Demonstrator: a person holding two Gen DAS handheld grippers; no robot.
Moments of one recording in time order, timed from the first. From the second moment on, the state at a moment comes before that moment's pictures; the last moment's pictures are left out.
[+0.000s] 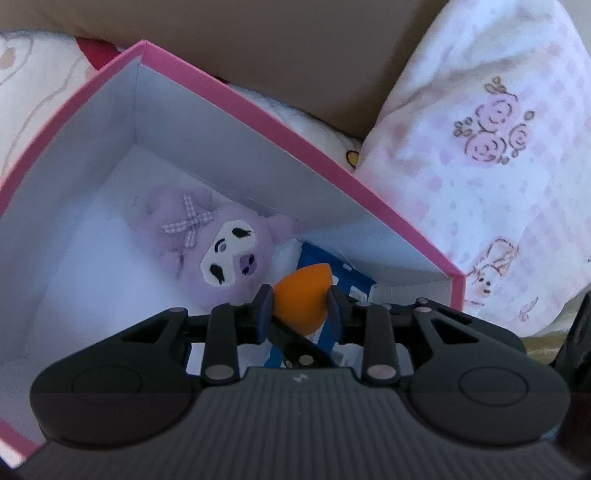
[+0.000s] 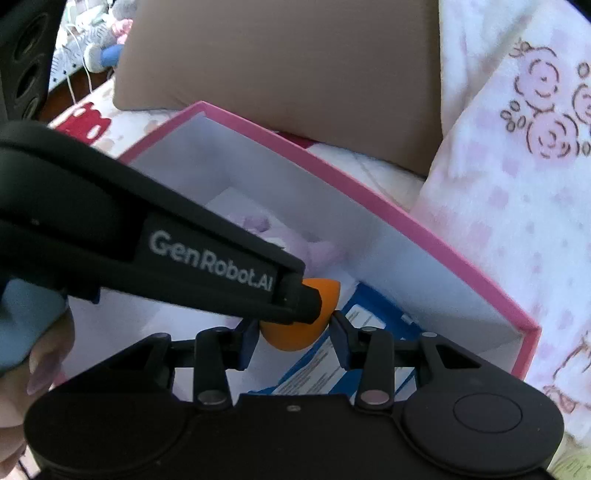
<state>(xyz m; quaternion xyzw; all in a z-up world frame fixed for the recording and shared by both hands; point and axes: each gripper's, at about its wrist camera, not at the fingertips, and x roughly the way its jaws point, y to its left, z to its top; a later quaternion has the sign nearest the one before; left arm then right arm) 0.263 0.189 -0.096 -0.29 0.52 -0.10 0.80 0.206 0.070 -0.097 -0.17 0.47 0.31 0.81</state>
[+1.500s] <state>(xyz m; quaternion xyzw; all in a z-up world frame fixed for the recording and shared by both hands) 0.127 0.178 0.028 -0.15 0.54 -0.16 0.81 0.077 -0.030 0.030 -0.11 0.44 0.33 0.83</state>
